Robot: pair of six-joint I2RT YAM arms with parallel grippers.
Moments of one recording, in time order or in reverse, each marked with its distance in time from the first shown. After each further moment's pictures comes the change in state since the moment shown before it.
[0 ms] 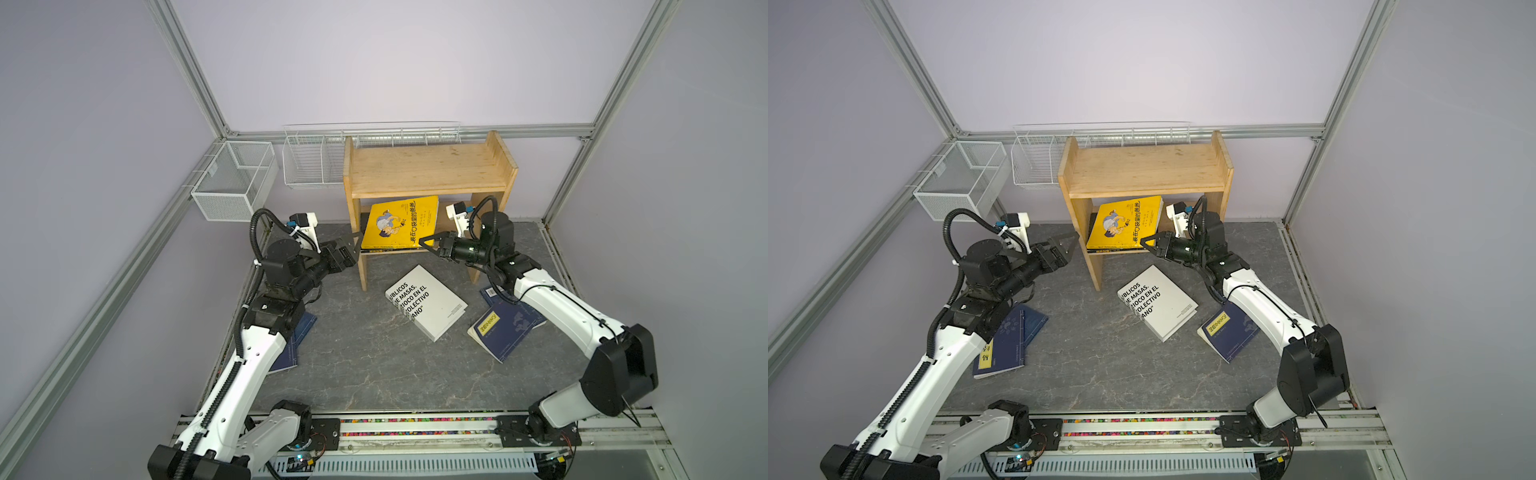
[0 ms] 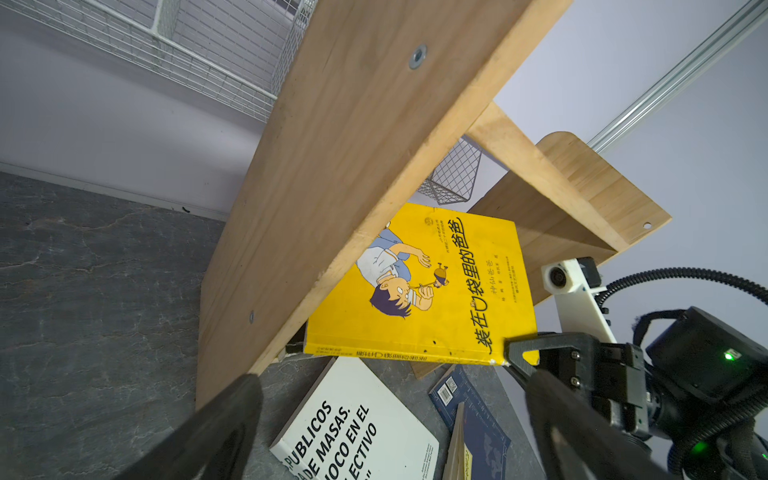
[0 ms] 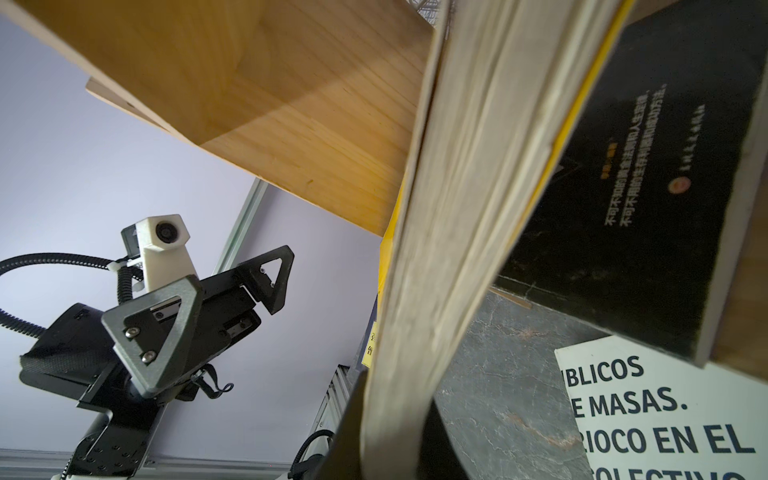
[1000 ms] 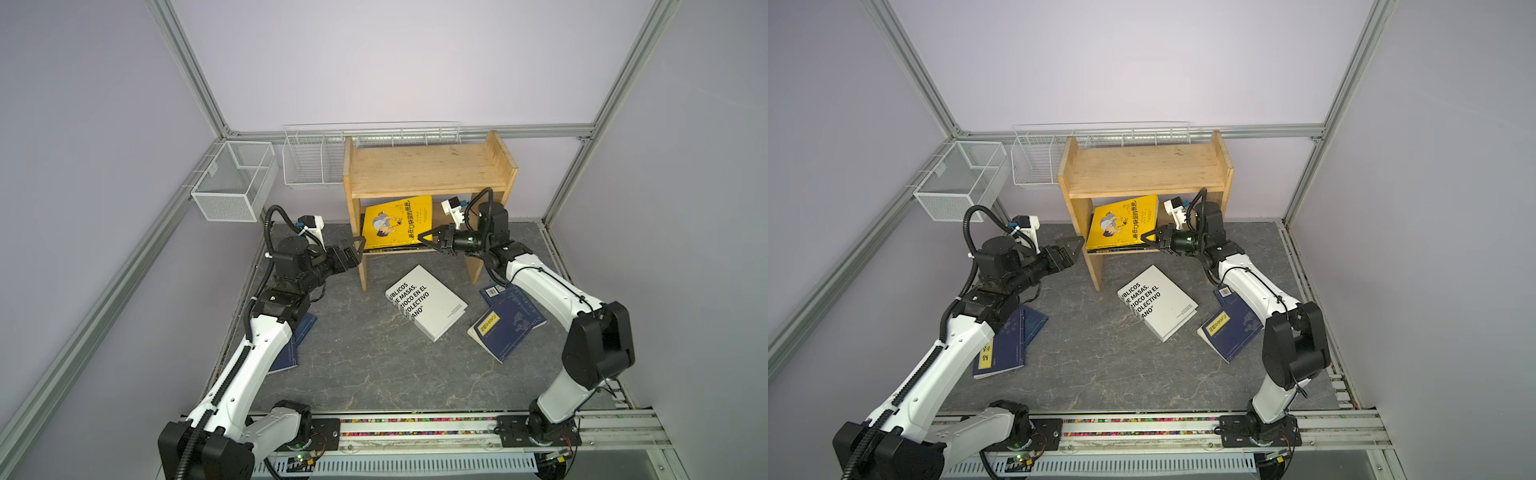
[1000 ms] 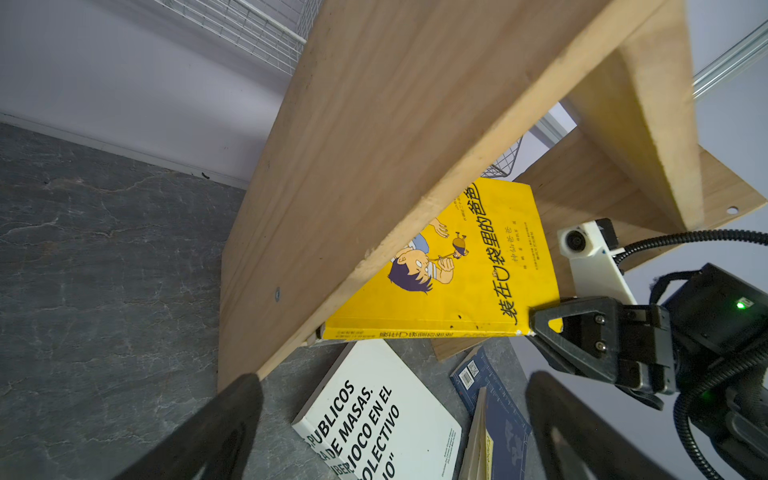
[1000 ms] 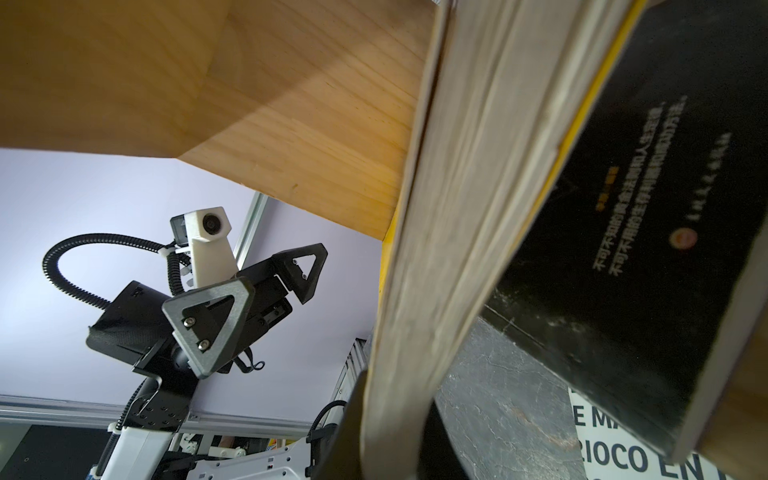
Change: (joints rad) left arm 0.005 0.086 -0.004 -0.014 0.005 0.018; right arm -0.066 0.153 0.122 -0.014 -0.202 -0.007
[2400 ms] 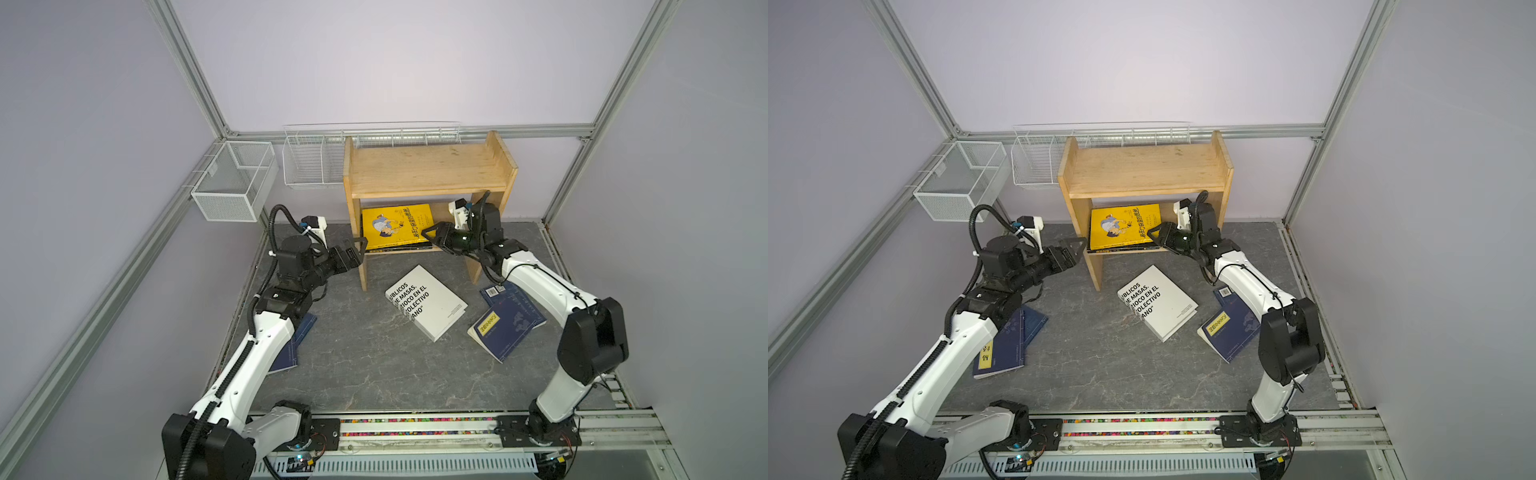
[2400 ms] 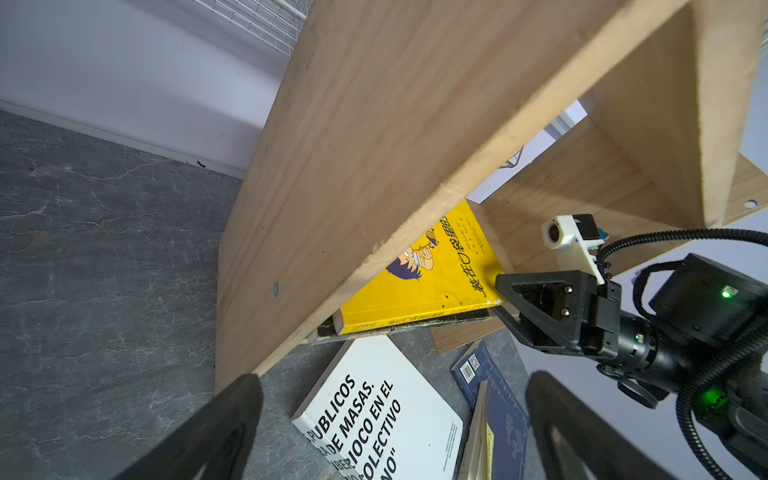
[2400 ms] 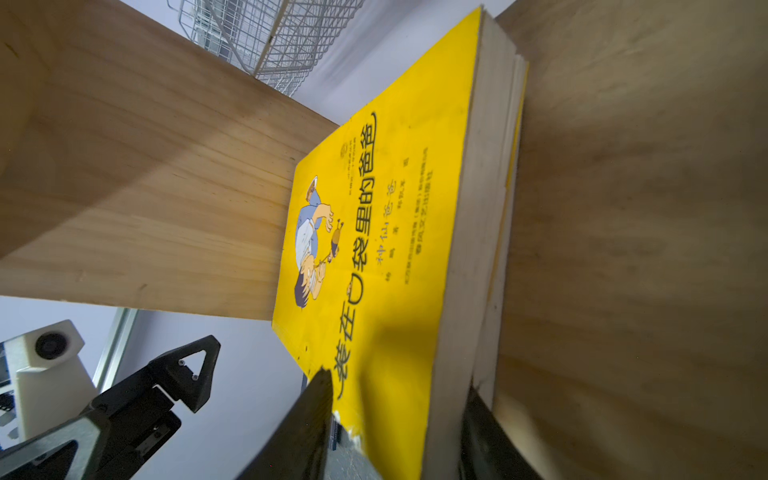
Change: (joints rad) left arm 0.000 0.024 -0.002 0.007 0.012 -0.001; right arm 0.027 0.021 0.039 -0.157 0.403 -0.039
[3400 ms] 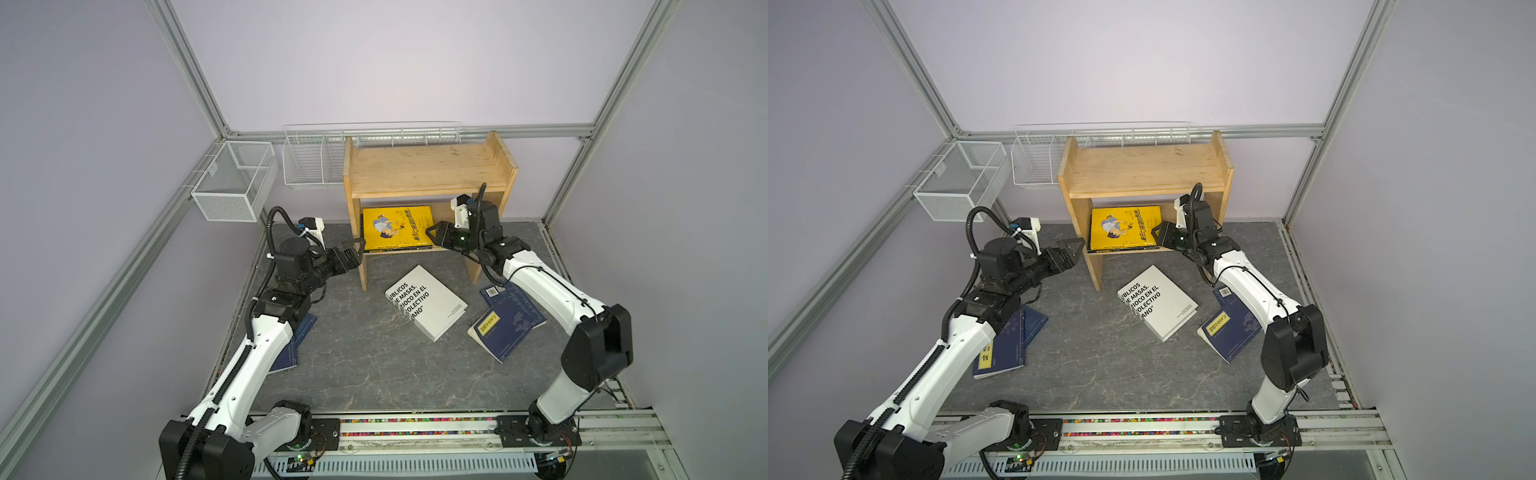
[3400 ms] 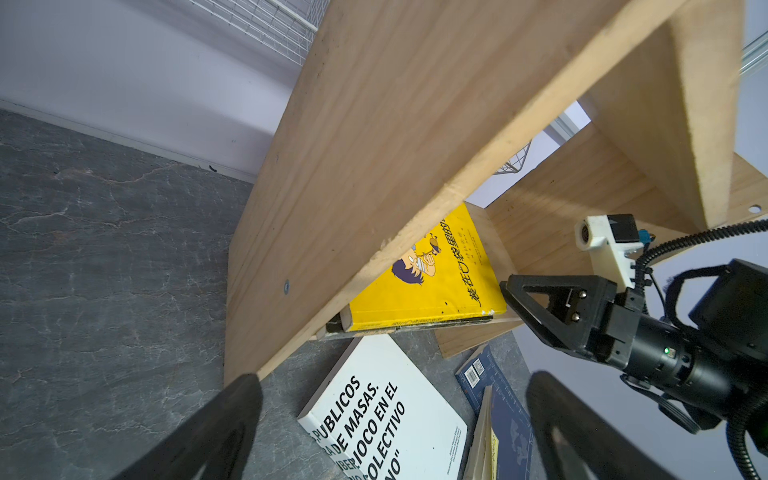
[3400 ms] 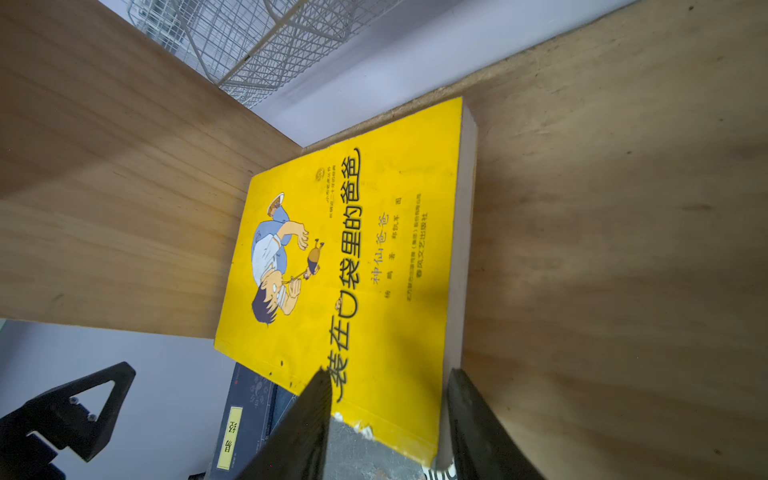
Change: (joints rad) left arm 0.000 -0.025 -0.012 -0.009 -0.026 0.000; right arm 0.038 -0.018 0.069 -0.134 0.215 -0.157
